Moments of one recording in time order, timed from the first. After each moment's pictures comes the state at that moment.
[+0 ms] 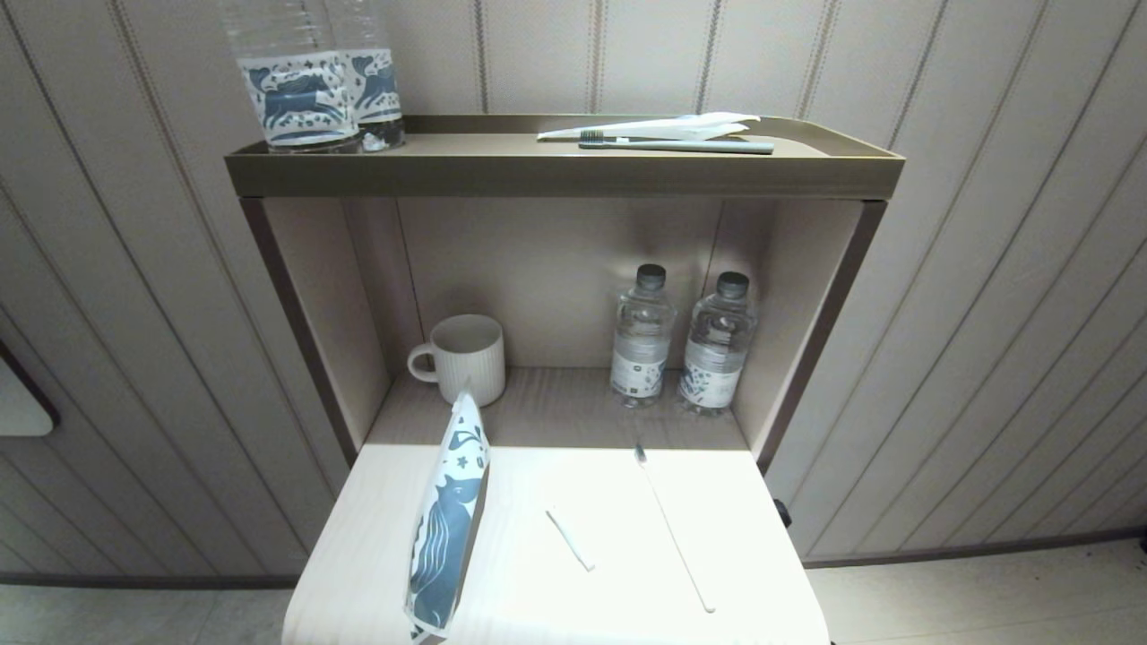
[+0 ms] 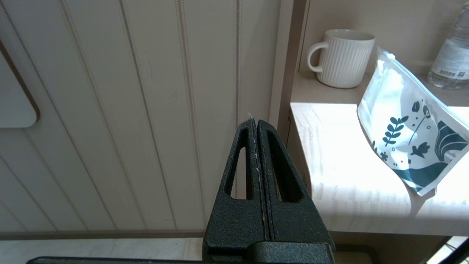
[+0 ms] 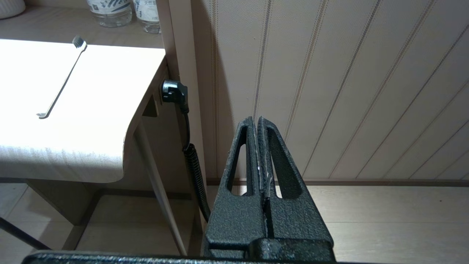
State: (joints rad) left arm -0.01 0.00 0.00 -0.13 -0.01 0.01; right arm 0.01 0.00 0.00 0.00 -0.01 0.00
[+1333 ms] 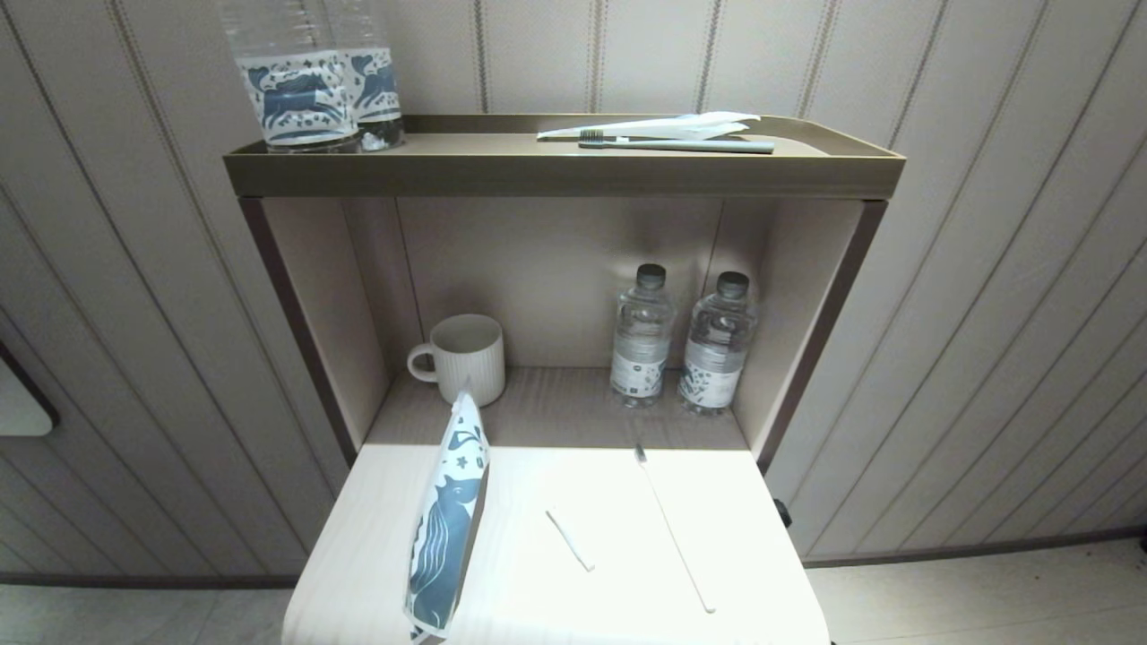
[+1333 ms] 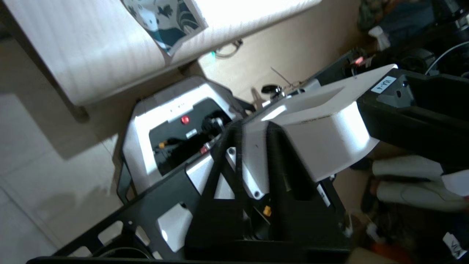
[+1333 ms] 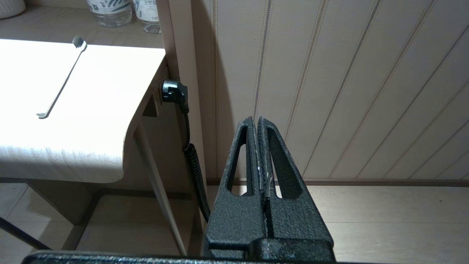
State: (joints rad) left arm -0.32 0.92 -0.91 0.77 -0.56 -0.12; right arm 0.01 0.00 0.00 0.00 -0.01 0.00
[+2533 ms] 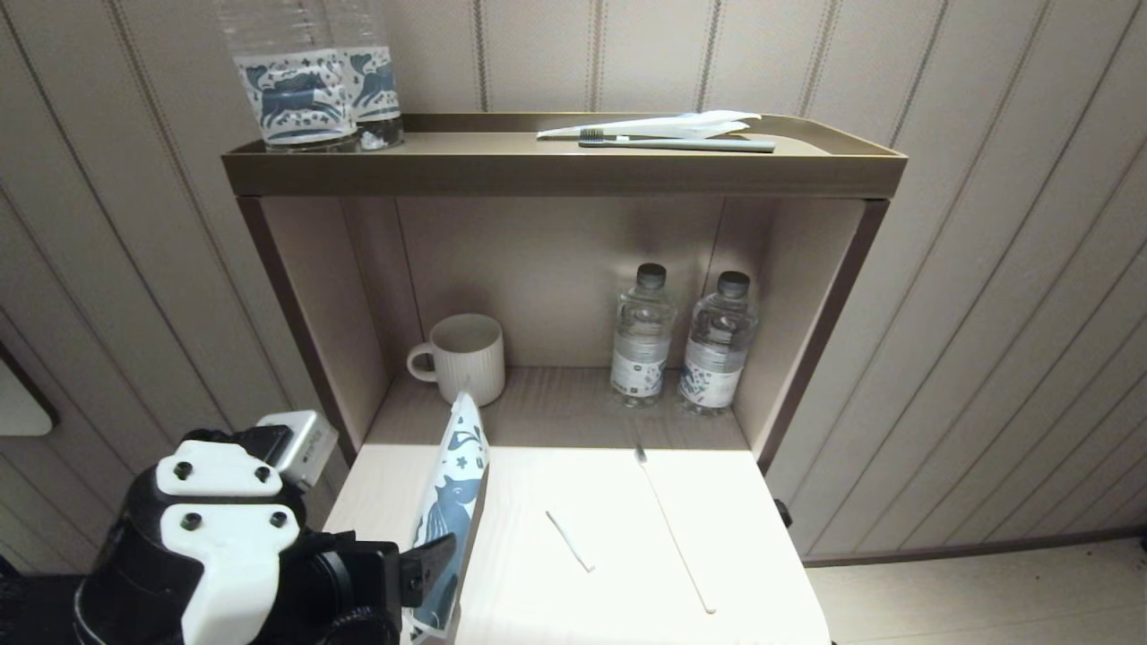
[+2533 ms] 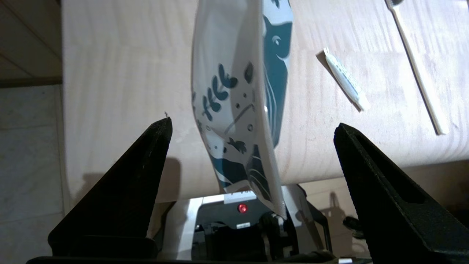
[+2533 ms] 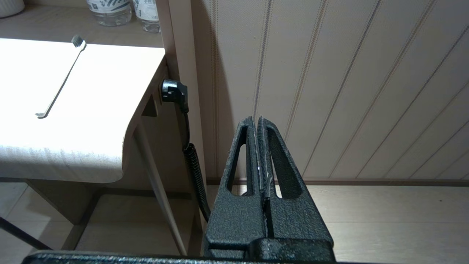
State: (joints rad) left arm -0.94 1.38 -0.57 -0.13 0.43 -0.66; right arm 0.01 0.00 0.00 0.00 -0.01 0.00
